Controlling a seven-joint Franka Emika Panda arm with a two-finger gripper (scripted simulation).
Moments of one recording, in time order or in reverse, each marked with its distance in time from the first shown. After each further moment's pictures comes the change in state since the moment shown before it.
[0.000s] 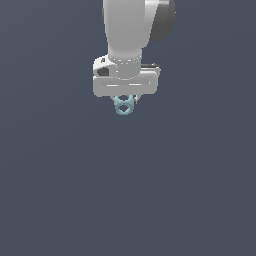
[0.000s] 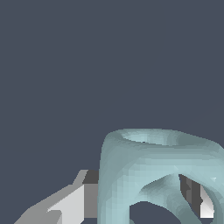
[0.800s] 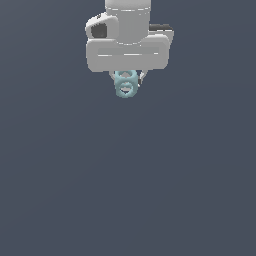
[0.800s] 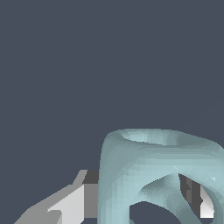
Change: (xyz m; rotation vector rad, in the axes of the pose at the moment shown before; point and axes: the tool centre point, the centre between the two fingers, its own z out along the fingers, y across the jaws) arm 0.019 -0.007 -0.092 0.000 -0.001 0.000
